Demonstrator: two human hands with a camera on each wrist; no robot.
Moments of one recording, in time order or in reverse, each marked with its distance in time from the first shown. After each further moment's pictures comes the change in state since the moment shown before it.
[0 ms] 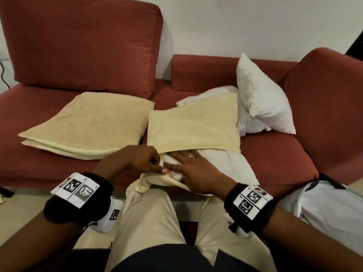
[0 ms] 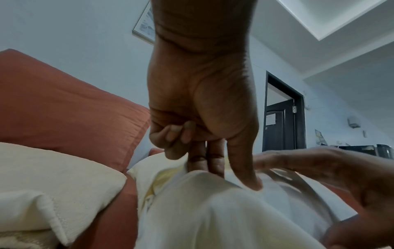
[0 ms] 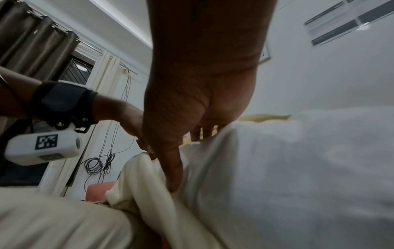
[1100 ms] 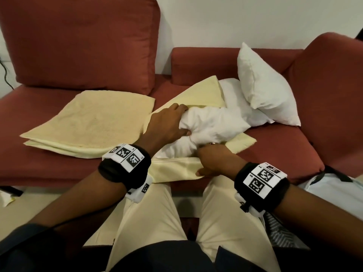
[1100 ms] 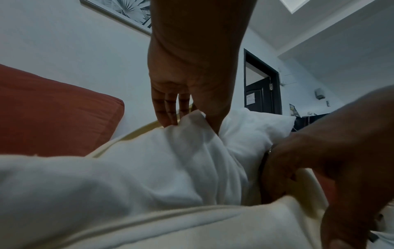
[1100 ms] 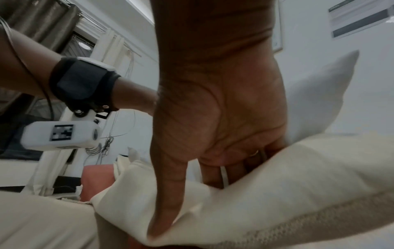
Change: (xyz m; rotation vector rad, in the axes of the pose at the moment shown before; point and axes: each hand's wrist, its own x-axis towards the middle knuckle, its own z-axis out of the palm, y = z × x) left_hand 0.073 0.052 -0.032 0.122 0.626 -0.131; right_hand -0.006 0.040 -0.022 -0.087 -0.387 0.389
